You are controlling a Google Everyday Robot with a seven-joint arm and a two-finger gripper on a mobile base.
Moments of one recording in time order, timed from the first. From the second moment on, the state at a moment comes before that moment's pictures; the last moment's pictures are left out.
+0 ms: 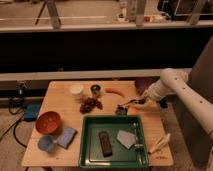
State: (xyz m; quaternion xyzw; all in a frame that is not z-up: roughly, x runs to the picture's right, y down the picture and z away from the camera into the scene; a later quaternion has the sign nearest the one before) arm 0.249 0.083 0.864 -0.26 -0.18 0.02 0.95
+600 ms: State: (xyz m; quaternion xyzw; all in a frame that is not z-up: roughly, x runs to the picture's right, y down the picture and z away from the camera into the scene) arm 0.244 0.060 0.851 -0.24 -0.22 0.04 0.94
